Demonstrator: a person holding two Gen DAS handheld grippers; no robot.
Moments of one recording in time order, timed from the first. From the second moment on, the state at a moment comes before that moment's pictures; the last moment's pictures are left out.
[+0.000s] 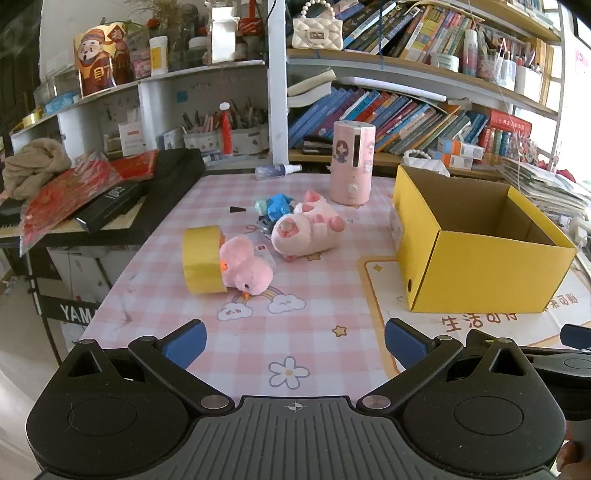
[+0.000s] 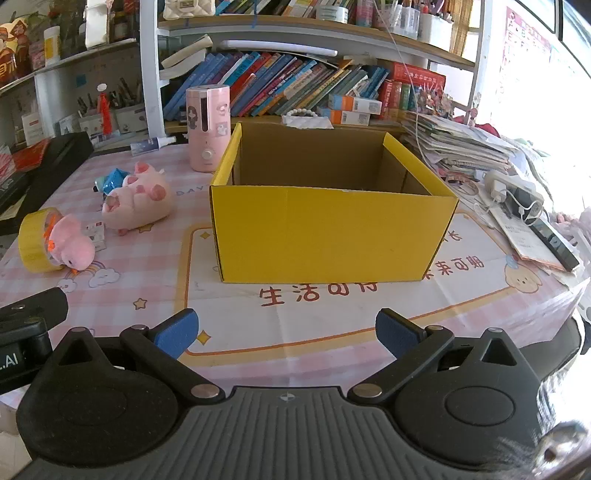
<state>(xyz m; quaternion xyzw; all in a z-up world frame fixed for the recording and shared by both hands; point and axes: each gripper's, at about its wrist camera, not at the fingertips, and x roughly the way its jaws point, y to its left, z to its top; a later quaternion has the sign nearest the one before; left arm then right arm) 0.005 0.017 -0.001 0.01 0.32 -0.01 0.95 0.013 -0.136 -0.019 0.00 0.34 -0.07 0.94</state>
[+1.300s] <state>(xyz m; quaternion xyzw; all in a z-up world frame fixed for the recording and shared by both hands) 0.071 0.086 -0.005 -0.02 0.31 0.10 0.95 0.097 -0.069 -0.002 -0.04 0.29 0.08 0.95</state>
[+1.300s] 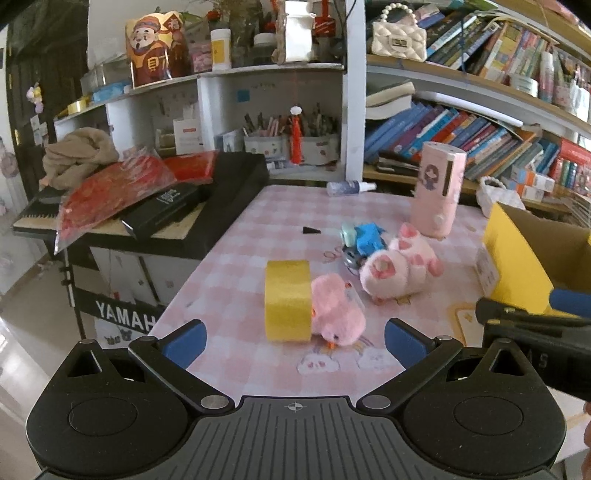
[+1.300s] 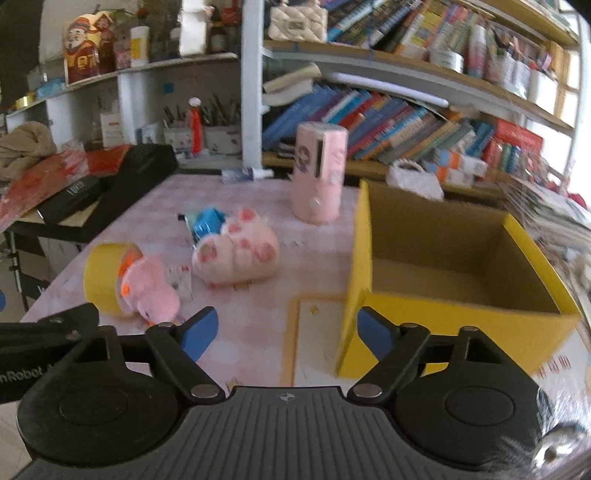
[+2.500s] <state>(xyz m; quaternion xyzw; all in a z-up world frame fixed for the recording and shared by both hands) 0.195 0.093 -0.036 -0.02 0.38 0.06 0.92 0.314 -0.033 -0.057 0.10 0.45 0.16 0.87</state>
